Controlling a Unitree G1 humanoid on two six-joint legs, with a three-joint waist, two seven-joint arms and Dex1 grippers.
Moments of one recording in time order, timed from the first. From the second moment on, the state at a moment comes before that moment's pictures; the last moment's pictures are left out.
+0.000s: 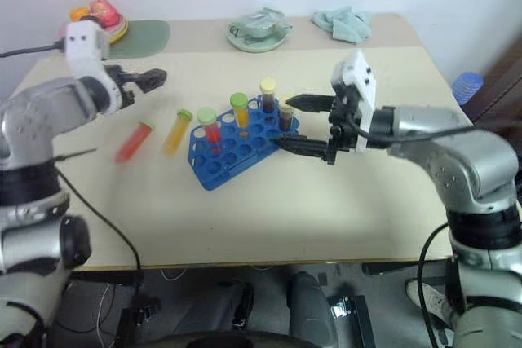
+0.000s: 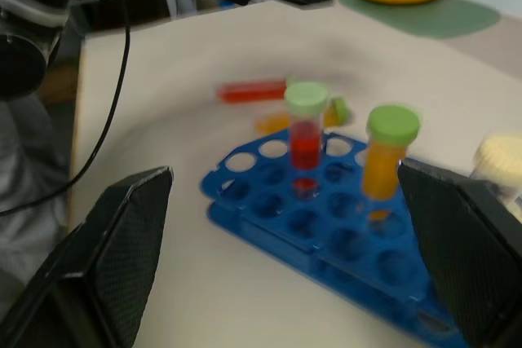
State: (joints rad) left arm -0.95 0.55 0.28 0.05 -0.62 1.36 -0.05; right arm -0.70 -0.83 0.01 -0.31 0.80 0.86 0.89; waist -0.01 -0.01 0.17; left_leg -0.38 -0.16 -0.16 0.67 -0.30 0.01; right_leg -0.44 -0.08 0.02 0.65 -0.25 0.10
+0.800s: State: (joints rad) left arm -1.44 0.46 0.00 1.06 -0.25 1.26 -0.30; right arm -0.95 -0.74 0.25 -0.19 0.53 0.92 0.97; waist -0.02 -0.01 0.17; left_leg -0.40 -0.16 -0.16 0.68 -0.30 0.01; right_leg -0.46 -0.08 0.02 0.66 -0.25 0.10
